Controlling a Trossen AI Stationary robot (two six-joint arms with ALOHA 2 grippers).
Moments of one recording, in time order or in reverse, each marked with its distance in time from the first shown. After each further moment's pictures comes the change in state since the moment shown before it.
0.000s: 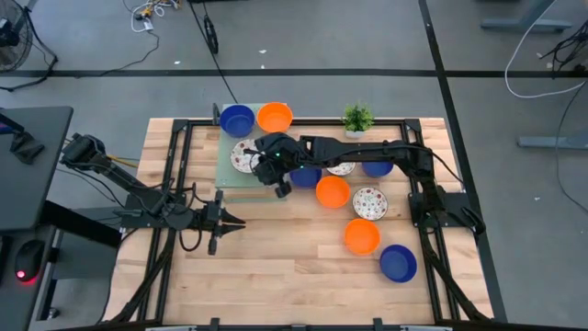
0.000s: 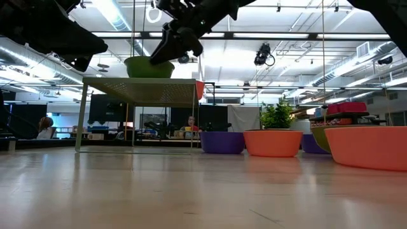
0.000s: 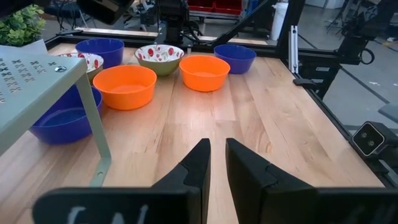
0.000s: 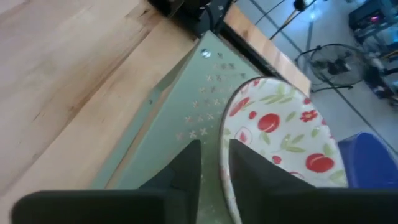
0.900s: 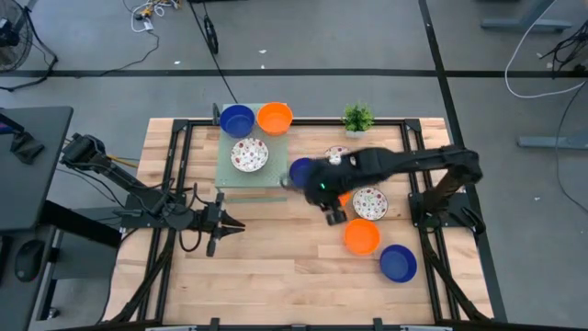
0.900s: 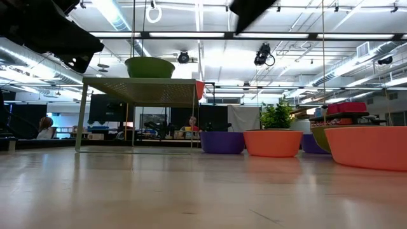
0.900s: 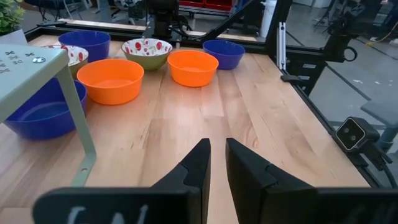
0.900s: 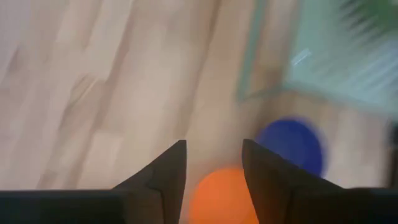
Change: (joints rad) left arm -0.001 0.000 0.000 -0.006 0.050 -0.024; right arm 0.223 -0.374 -0.180 -0.633 0.078 0.561
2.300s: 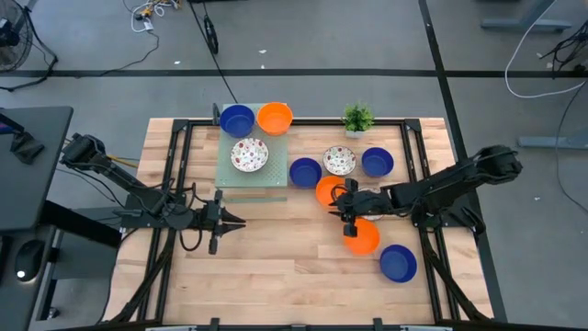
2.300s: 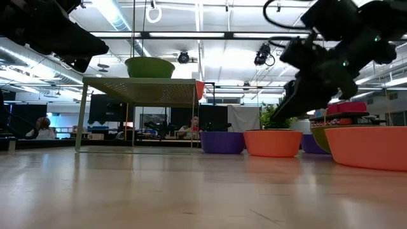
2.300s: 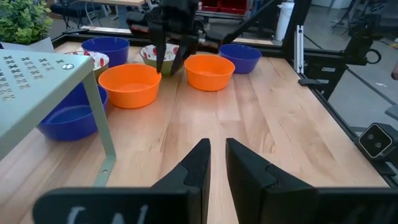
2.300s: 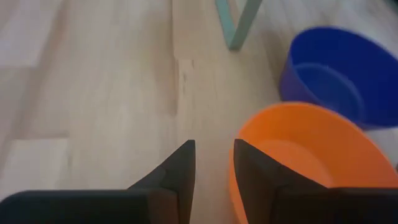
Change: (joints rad) left arm 0.000 0.000 0.000 0.000 -0.070 0.015; right arm 0.049 -0.328 -1.216 1.282 0.201 0.276
